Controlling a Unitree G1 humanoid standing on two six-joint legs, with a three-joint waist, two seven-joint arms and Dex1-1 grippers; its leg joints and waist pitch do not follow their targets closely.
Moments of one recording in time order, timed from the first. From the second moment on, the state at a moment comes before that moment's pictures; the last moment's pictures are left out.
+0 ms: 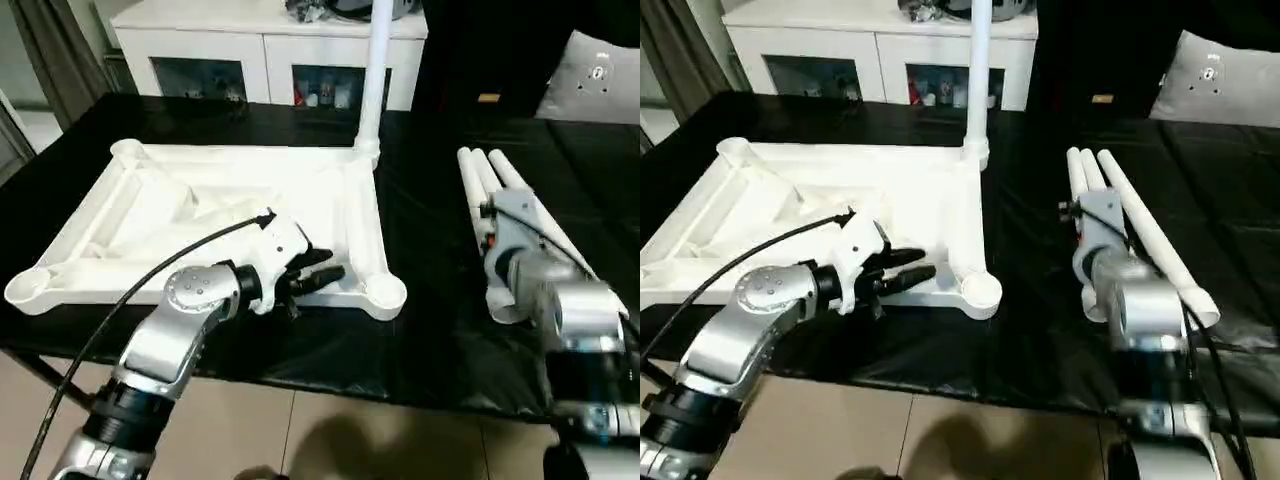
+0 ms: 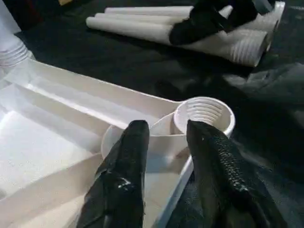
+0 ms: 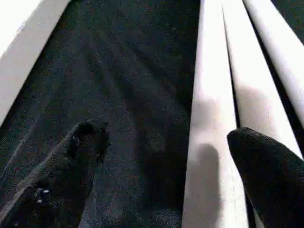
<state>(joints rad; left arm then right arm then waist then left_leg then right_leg) -0.37 0.33 -0.24 -0.01 -0.10 0.37 -0.81 -0.54 -0.30 -0.14 0.21 0.04 0.89 0.15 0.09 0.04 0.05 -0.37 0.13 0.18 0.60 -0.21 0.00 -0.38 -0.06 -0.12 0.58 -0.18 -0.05</state>
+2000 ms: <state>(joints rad) -0.37 0.36 -0.28 -0.05 -0.09 0.45 -0.78 -0.65 -0.23 -0.18 0.43 0.16 0.99 0.20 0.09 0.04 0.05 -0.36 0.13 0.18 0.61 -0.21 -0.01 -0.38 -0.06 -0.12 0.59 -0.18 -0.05</state>
